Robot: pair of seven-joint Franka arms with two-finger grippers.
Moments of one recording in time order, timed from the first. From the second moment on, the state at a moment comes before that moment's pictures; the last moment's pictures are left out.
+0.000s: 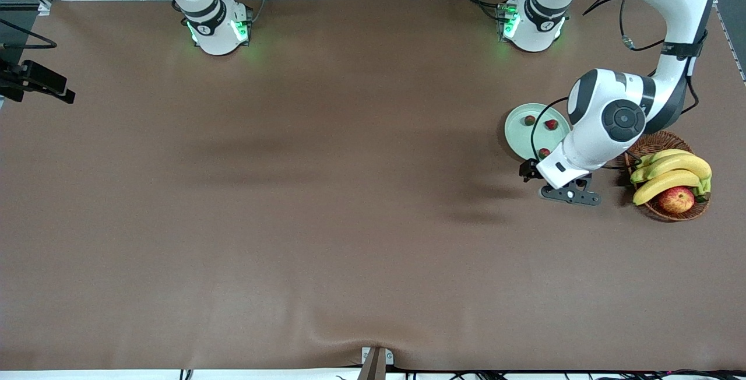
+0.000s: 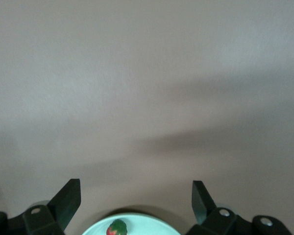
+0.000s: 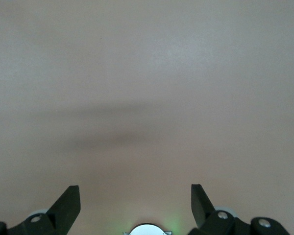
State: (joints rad) left arm 0.04 0.26 -0.24 -2.06 0.11 2.32 -0.07; right arm -0.01 -0.01 -0.08 -1.50 0.02 1.40 -0.03
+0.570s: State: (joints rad) left arm 0.04 0.28 -0.24 -1.92 0.11 2.22 -0.06; right arm -0.01 -0.01 -0.08 -1.50 0.02 1.40 -0.03
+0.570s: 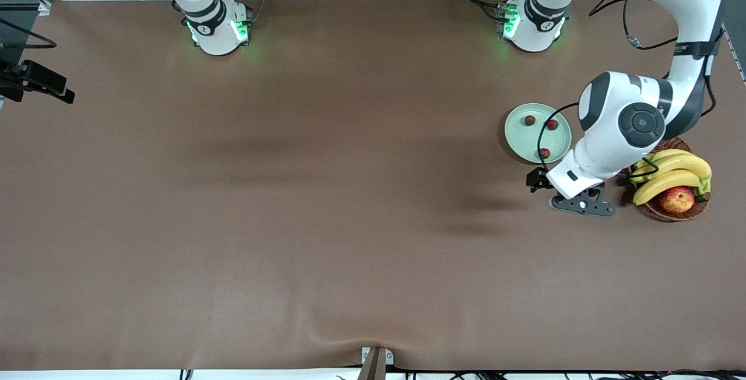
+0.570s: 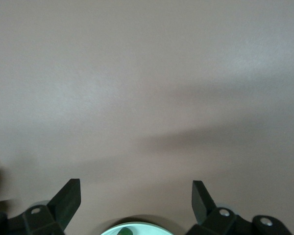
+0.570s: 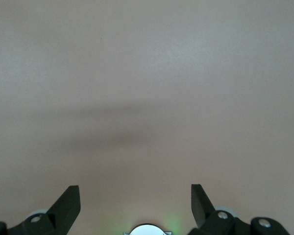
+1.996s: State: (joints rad) left arm -0.06 0.10 -0.12 -1.54 0.08 1.68 -0.06; right arm -0.01 -0.01 -0.07 -1.50 0.02 1.40 -0.03
